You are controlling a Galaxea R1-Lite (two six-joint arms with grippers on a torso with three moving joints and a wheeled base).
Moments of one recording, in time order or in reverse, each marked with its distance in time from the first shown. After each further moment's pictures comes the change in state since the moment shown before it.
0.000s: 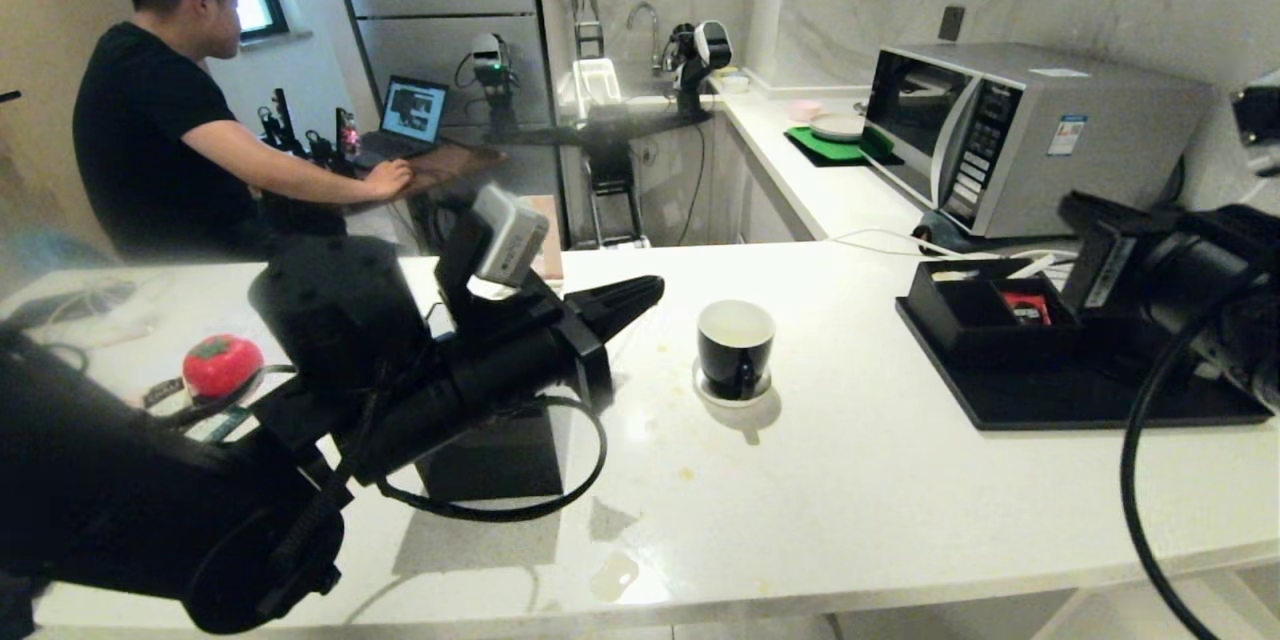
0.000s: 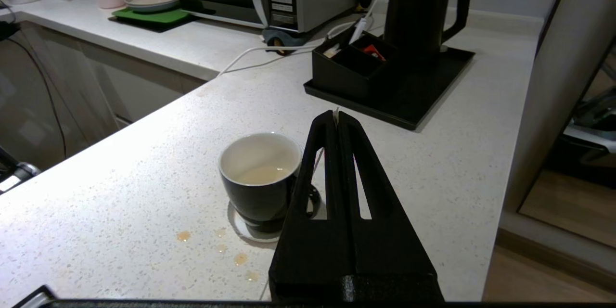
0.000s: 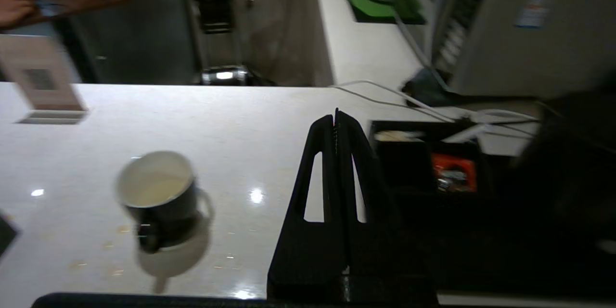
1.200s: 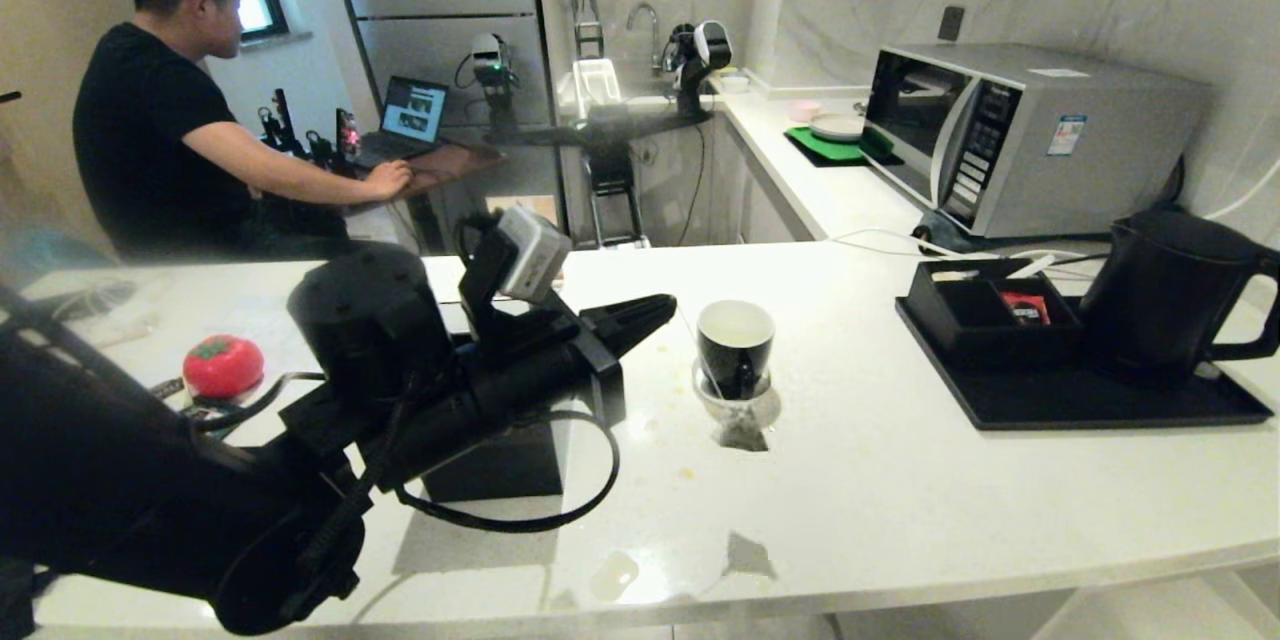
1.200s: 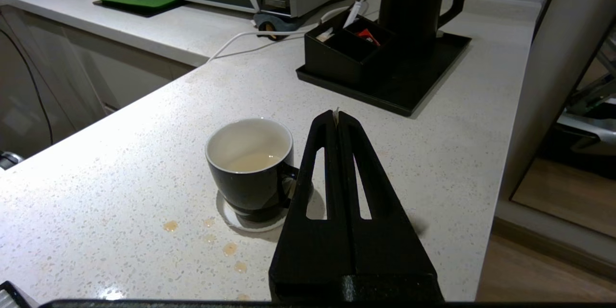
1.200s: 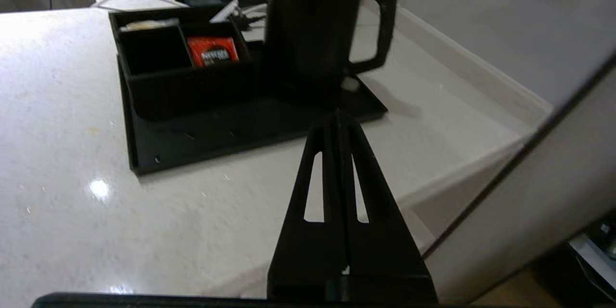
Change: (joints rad) left arm -0.011 0.035 0.000 0.000 -0.001 0.002; right arm -0.505 -0.409 0.516 -0.029 0.011 -0.057
